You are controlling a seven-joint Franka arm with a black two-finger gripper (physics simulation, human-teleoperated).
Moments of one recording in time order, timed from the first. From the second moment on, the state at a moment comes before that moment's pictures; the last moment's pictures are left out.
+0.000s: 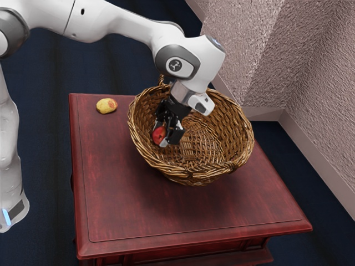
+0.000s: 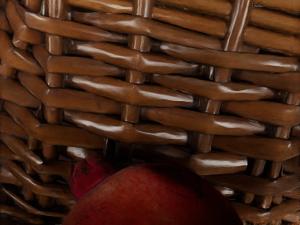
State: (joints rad) arm 0.01 -0.13 -0.12 -1.98 -0.03 1.59 -0.21
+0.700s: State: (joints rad) arm -0.01 -0.37 -0.38 -1.93 -0.09 1.45 -0.27
